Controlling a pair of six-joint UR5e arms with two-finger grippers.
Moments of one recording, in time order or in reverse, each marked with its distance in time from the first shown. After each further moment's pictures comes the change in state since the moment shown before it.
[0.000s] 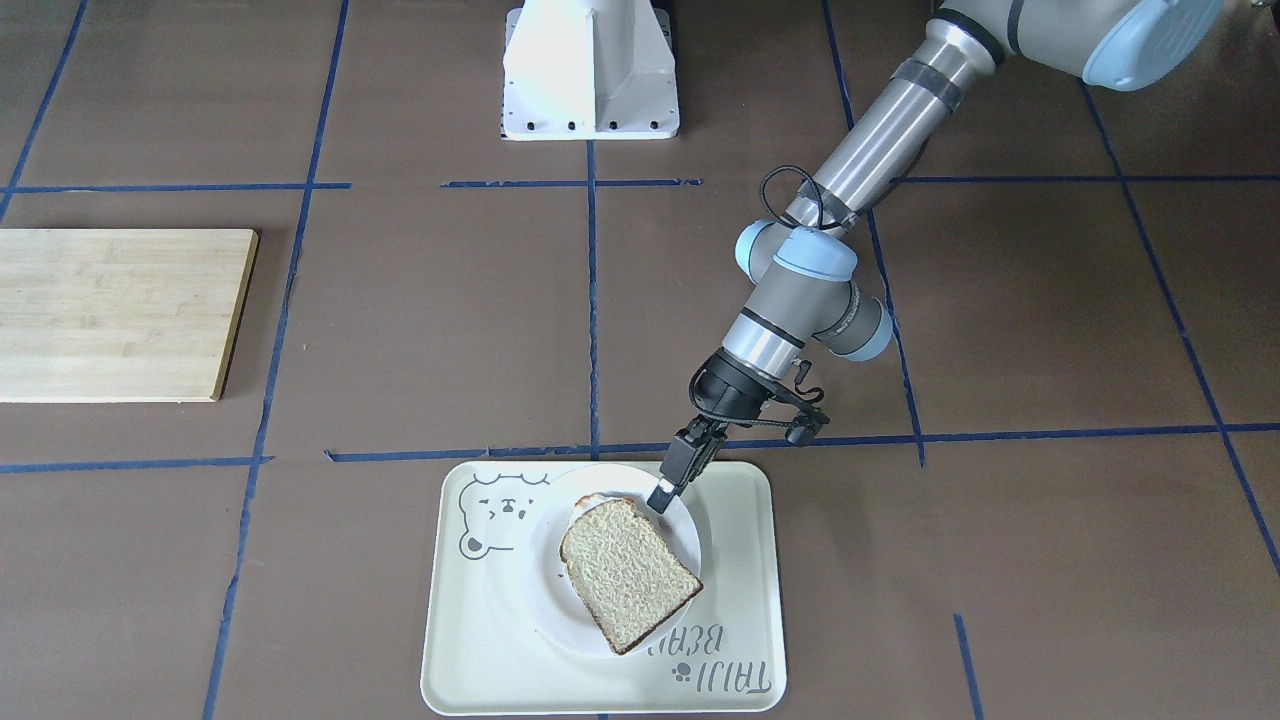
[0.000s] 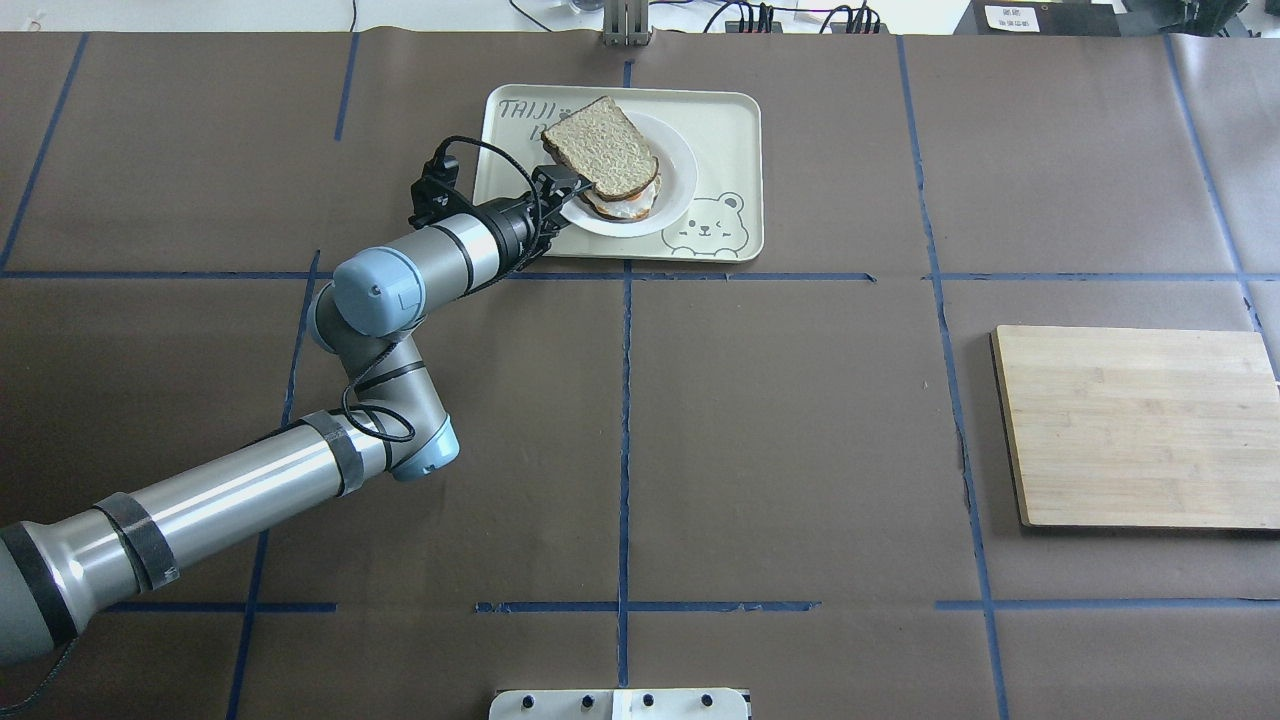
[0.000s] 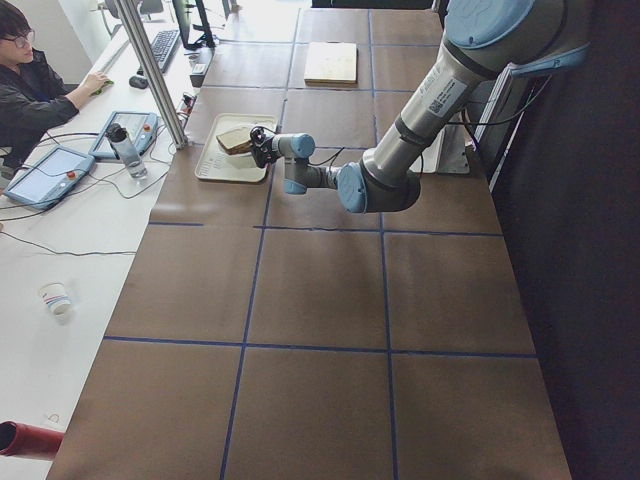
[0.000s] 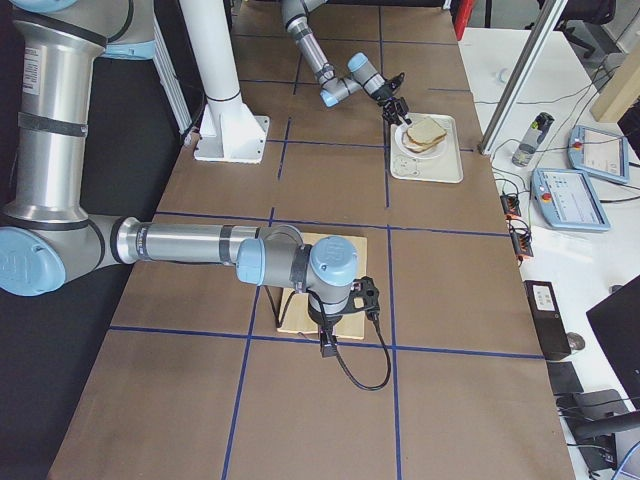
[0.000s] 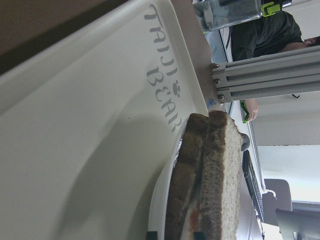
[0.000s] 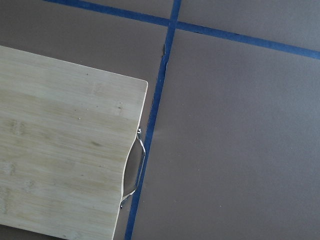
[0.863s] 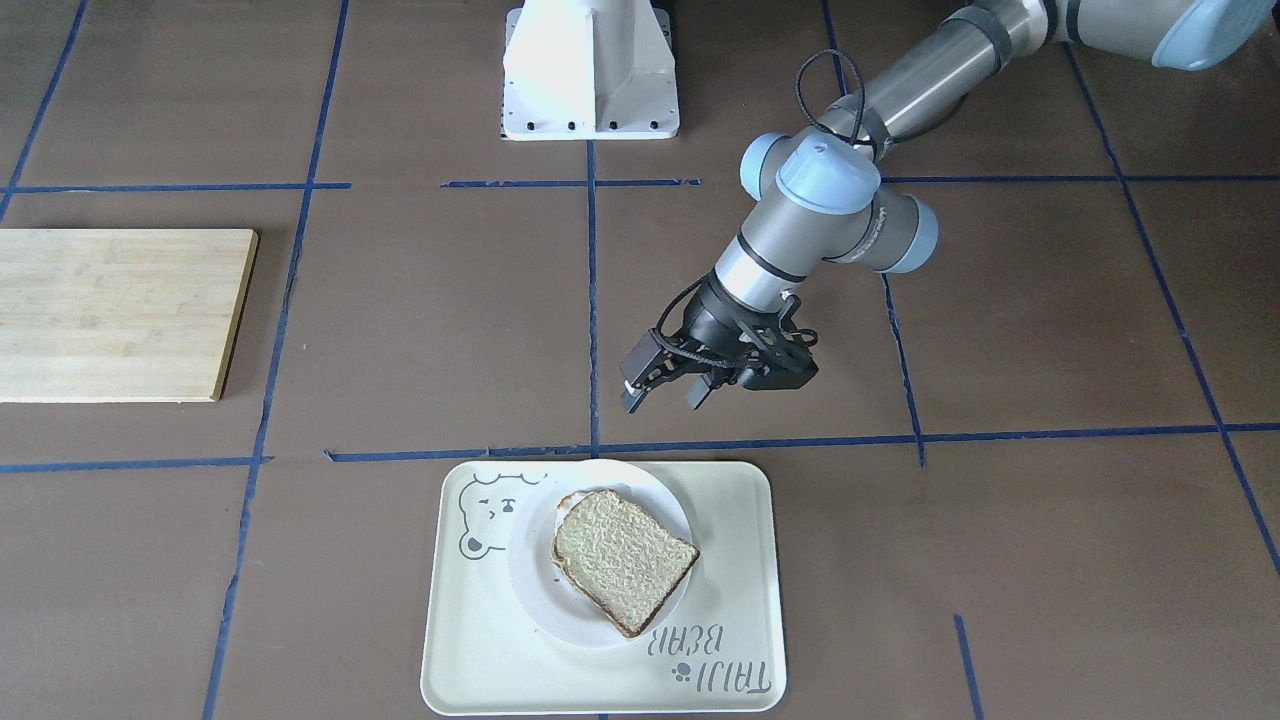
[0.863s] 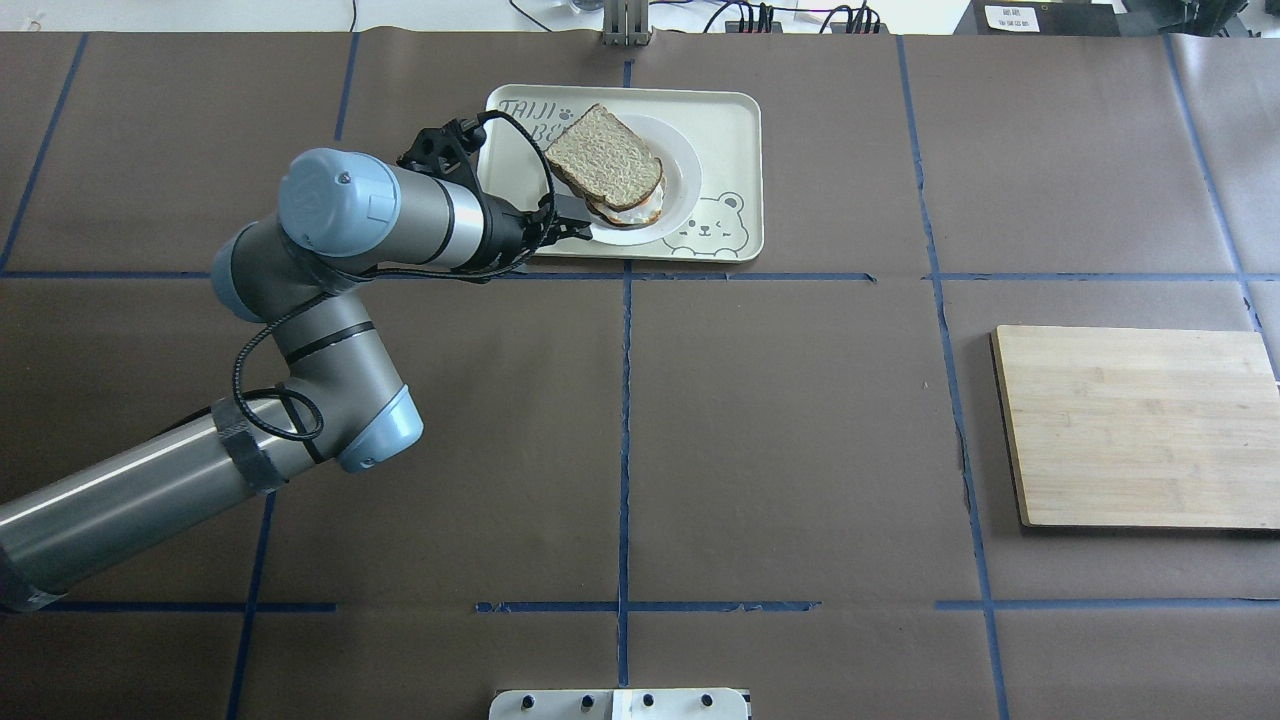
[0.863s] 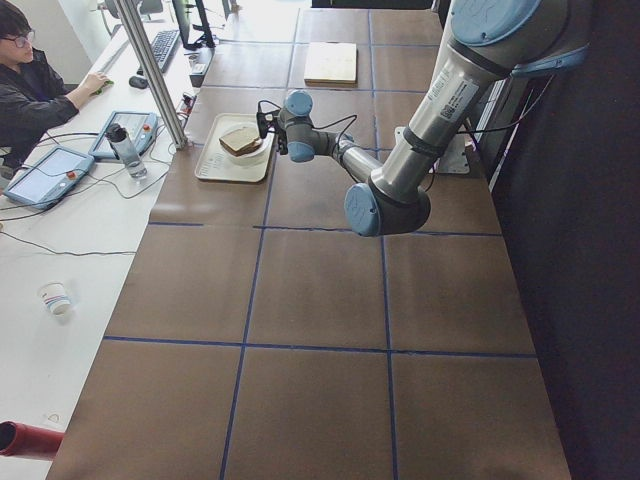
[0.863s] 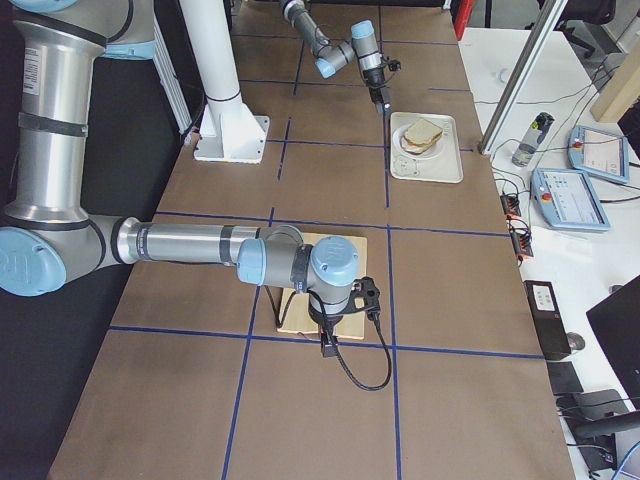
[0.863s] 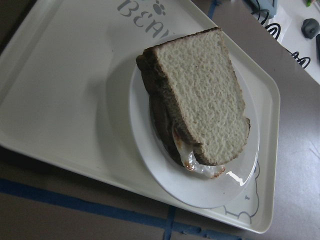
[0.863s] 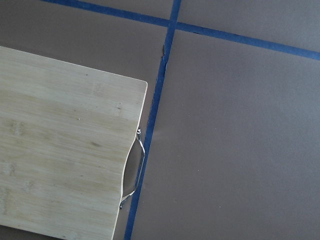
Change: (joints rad) left arm -0.071 0.194 -0.606 0.776 -0.414 0.521; right arm 0.000 0.002 -0.002 0.000 0.000 -0.001
